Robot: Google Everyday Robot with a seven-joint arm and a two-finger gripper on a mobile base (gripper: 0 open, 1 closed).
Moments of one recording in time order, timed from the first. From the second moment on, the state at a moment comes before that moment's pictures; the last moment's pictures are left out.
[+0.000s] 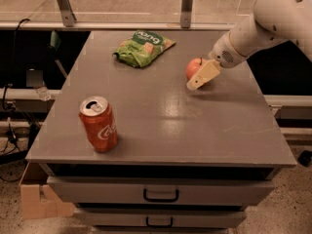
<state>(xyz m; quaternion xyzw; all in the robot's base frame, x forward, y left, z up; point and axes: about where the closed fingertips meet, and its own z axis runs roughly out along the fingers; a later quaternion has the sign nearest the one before) 0.668 -0.153 0.853 -0.47 0.83 0.11 0.30</state>
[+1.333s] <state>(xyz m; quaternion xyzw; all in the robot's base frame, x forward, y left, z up) 0.632 -0.133 0.901 -0.52 0.77 0.20 0.31</state>
